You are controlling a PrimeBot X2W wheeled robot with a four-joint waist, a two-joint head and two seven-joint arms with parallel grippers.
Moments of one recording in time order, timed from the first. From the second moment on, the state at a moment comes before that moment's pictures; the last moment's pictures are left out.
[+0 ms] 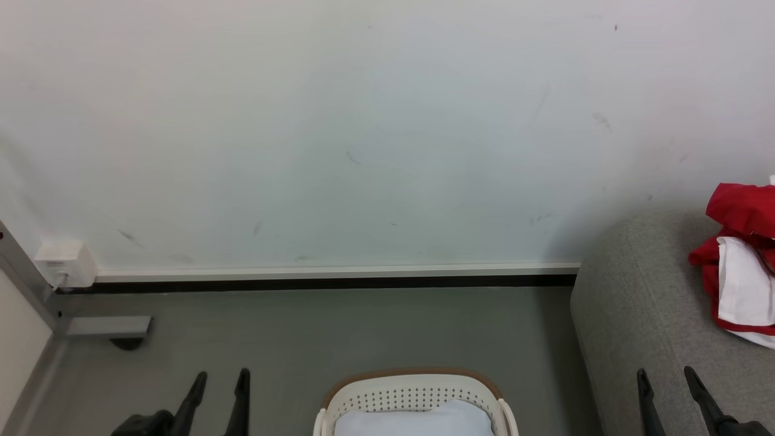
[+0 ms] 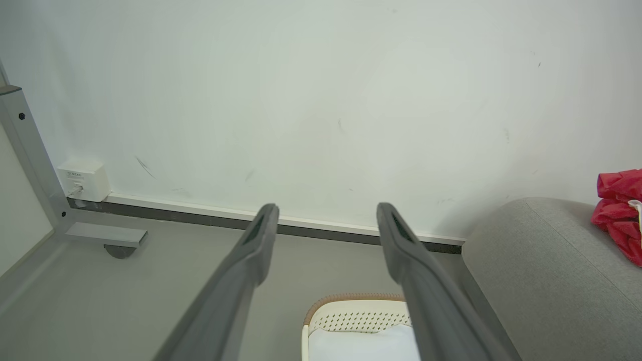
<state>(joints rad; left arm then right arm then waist) -0.02 0.12 -0.08 0.33 -0.31 -0.11 -0.26 0.01 -0.05 -0.07 0.32 0.10 0.13 -0.26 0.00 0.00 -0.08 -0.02</state>
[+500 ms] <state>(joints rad) 0.01 0.10 -0.08 0.39 -0.31 -0.12 -0.26 0.02 -0.03 -0.06 0.38 0.11 0.13 -0.26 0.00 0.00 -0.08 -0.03</state>
